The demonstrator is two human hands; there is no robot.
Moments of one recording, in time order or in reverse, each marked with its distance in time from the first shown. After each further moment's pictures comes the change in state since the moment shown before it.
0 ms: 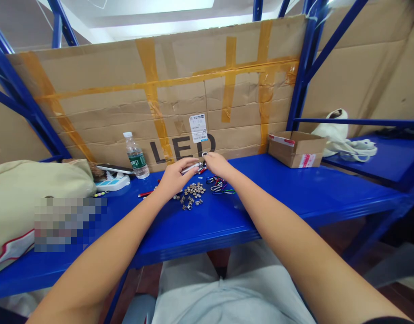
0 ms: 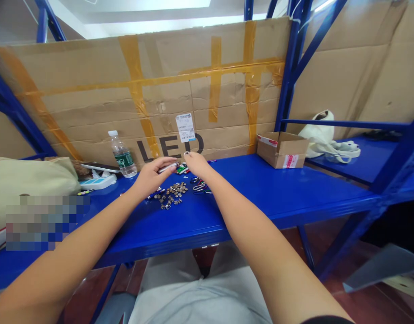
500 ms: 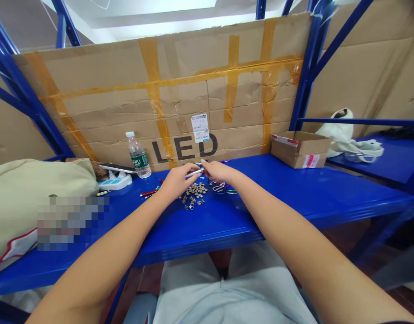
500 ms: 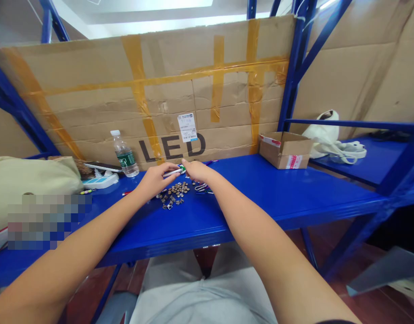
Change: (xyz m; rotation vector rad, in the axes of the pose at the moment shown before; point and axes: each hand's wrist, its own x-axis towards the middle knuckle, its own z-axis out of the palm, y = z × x) left_hand -0.002 -0.011 0.003 0.320 -0.094 0.092; right_hand -0.010 -0.002 0.002 0.004 -0.322 0.168
